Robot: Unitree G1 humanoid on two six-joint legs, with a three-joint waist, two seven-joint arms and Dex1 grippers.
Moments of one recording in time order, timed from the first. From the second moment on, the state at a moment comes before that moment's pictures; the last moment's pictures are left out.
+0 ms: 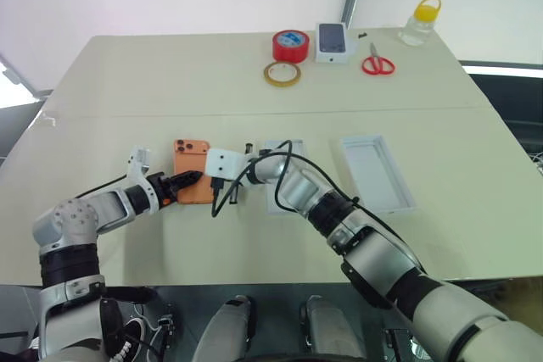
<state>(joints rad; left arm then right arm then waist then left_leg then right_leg) -0.43 0.47 0.47 0.23 -0.86 1.27 -0.50 -0.95 0.02 0.54 0.71 -0.31 0.17 0.71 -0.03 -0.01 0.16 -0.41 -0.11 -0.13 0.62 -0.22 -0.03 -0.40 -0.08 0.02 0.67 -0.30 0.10</state>
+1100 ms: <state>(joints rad) -0.39 0.34 0.75 0.22 -1.16 1.43 -0.32 -0.55 -0.44 0.30 -0.04 0.10 0.26 1.13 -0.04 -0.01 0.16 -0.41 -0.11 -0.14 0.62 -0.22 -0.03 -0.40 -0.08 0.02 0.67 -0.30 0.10</state>
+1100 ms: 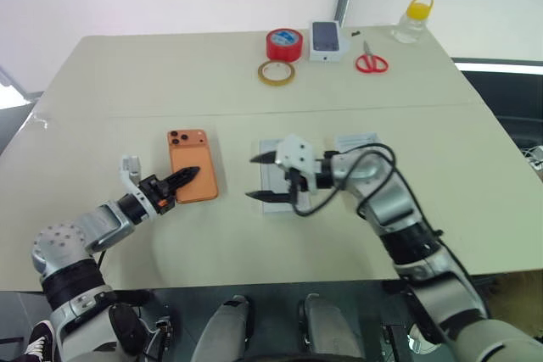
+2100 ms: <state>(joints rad) -0.36 0.31 0.64 0.14 -1.24 1.32 -0.26 -0.42 -0.57 0.36 -0.01 0.00 0.06 1.15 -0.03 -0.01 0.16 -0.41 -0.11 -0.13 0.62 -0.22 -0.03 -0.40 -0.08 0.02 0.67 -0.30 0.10</state>
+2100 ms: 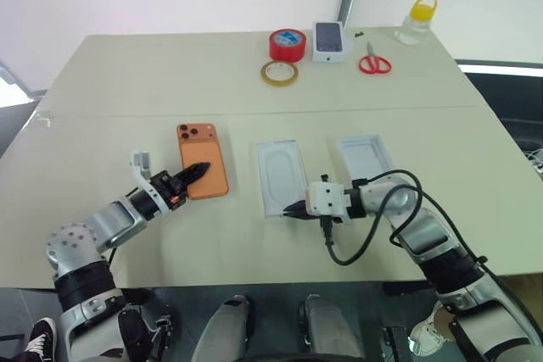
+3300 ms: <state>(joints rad) -0.44 0.24 0.34 0.17 -1.21 1.23 -0.27 -0.50 -0.65 0.25 0.06 0.04 0.22 1.09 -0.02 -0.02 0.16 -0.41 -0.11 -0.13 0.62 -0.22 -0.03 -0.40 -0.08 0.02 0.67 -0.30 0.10</state>
